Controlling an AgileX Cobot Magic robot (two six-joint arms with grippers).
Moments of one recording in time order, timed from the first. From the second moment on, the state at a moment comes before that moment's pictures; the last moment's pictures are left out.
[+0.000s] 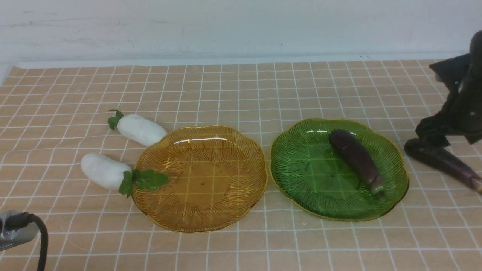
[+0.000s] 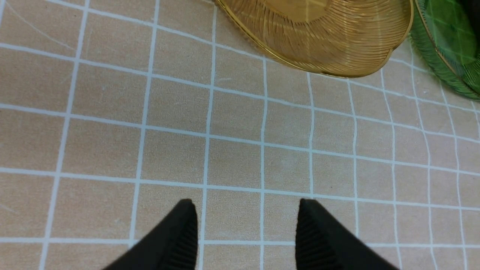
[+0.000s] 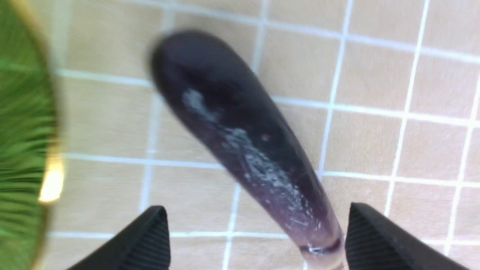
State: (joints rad) right arm 0.03 1.92 -1.43 -0.22 1.03 -0.01; left arm -0.02 0.50 -0.37 -0.49 0.83 -0.05
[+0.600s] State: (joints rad) right arm 0.00 2.08 -1.45 -0.28 1.04 -0.01; left arm -0.02 0.50 -0.37 -0.49 0.83 -0.05
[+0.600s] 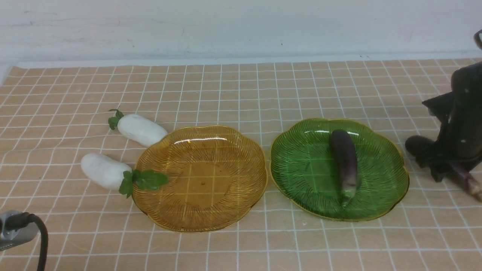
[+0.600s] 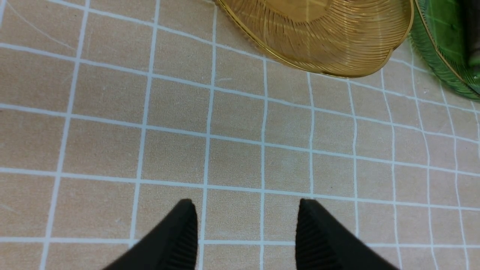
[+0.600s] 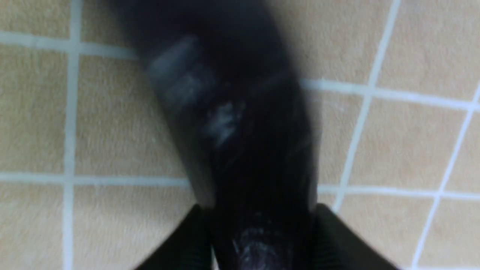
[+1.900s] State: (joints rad) right arm 0.20 1.91 -1.67 0.19 1.23 0.03; left arm -0.02 0.50 -0.39 -0.47 0.83 -0.07
